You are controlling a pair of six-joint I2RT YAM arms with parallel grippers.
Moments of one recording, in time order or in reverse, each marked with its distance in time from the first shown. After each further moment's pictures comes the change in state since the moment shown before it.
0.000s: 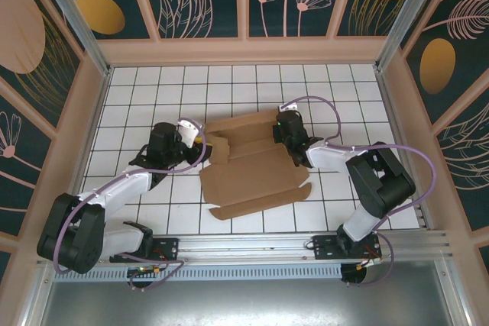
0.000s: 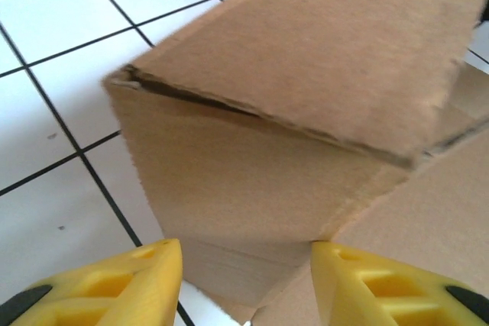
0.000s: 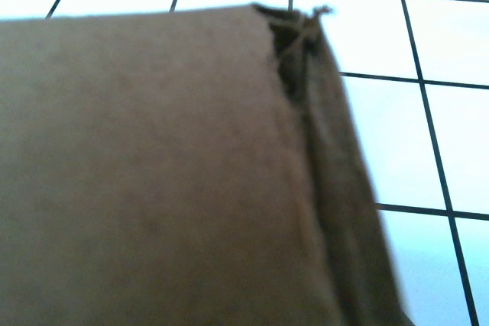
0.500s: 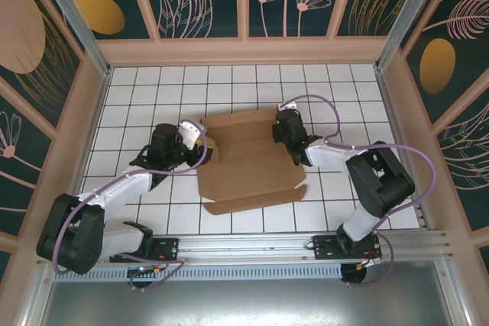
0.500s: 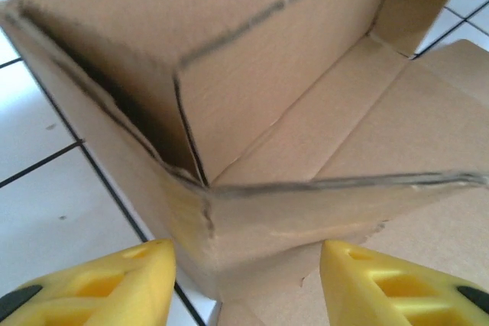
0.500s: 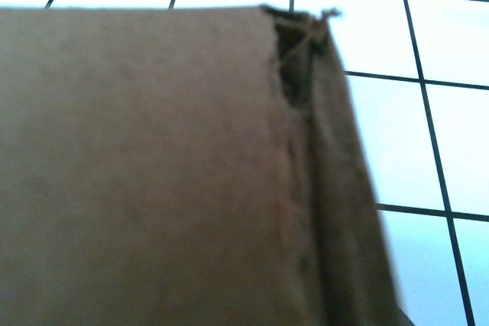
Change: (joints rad) left arm -0.011 -0.002 0.000 -0.028 -0.064 0.029; right arm -0.001 0.005 0.024 -0.039 0.000 -0.006
